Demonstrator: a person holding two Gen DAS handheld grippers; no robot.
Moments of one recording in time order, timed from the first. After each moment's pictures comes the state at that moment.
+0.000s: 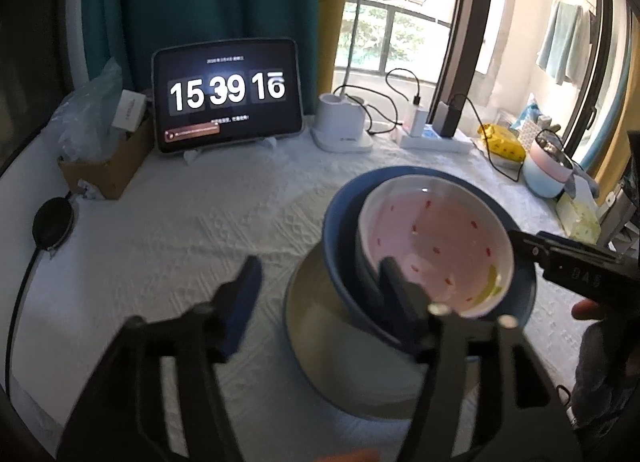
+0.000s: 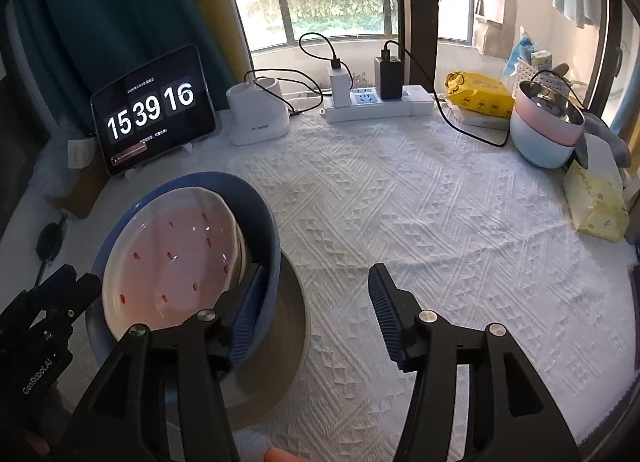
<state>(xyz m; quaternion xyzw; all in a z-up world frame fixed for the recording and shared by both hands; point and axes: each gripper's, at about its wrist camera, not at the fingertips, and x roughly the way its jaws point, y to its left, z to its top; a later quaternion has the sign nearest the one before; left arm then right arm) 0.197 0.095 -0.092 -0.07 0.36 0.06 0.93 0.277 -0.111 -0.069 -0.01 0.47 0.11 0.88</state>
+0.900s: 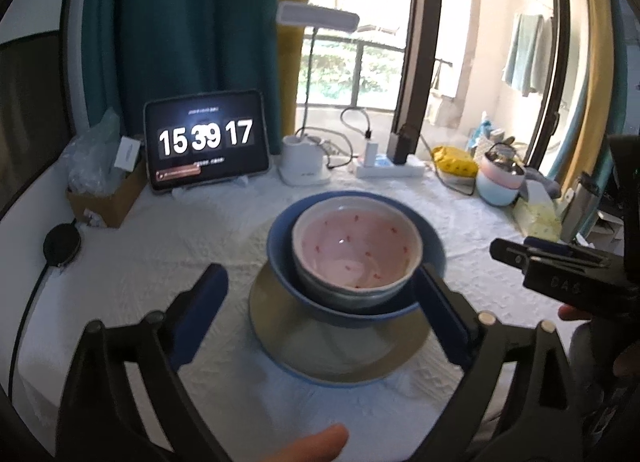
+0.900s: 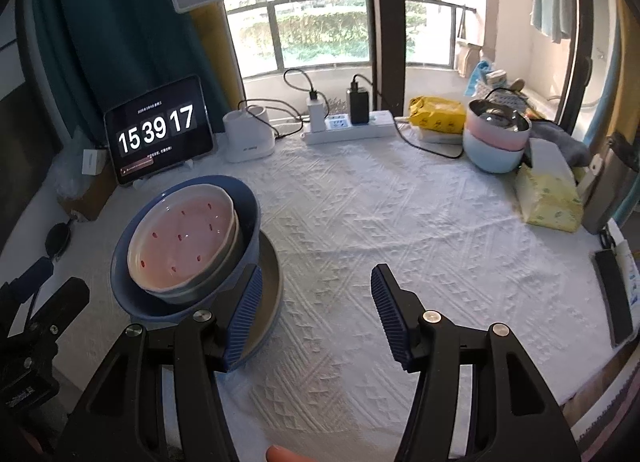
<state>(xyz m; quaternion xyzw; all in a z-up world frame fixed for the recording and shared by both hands) 0.133 0.053 -0.051 -0.05 0.29 0.02 0.96 0.211 -0.149 -0.028 -0.02 0.42 0.09 0.90</state>
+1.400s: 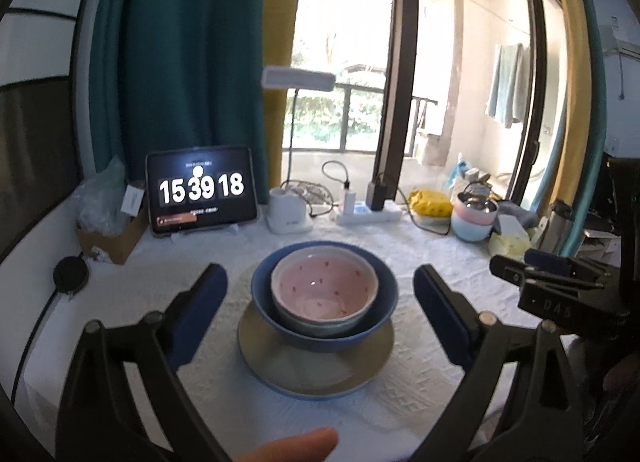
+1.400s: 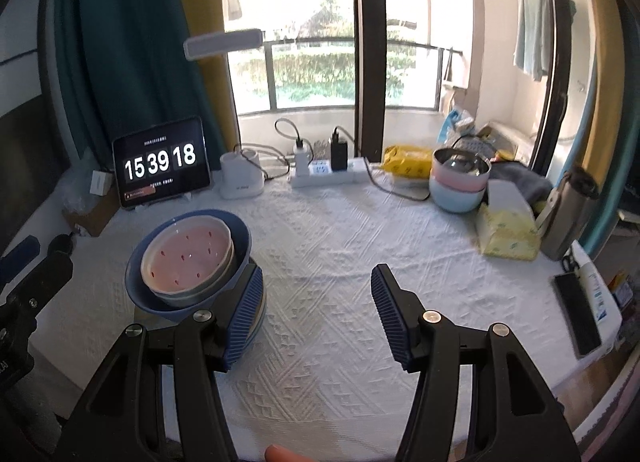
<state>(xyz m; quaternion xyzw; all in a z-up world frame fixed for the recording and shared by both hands) 0.091 0.030 -0.006 -0.04 0.20 0.00 0.98 0.165 -0.172 0.020 -0.04 0.34 0.08 0.94</state>
